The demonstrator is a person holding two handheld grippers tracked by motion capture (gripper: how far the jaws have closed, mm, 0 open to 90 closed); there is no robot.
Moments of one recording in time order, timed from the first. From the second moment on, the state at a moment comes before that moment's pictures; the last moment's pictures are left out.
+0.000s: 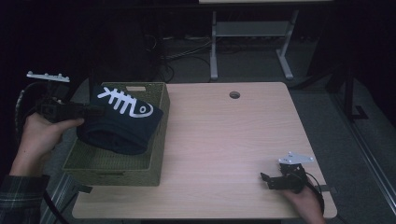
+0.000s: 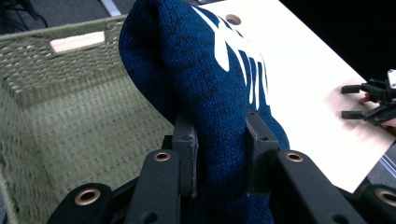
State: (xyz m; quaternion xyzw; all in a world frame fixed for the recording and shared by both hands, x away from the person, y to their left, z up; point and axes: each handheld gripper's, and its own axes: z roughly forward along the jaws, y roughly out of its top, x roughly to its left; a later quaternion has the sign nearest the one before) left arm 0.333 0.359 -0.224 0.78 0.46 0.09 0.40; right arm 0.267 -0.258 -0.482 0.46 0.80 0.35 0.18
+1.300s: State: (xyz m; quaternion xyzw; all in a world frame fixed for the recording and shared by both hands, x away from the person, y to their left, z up) left arm 0.353 0.389 -0.325 0.76 0.54 0.02 0.36; right arm 0.267 -0.258 -0.482 0.46 0.80 0.35 0.18
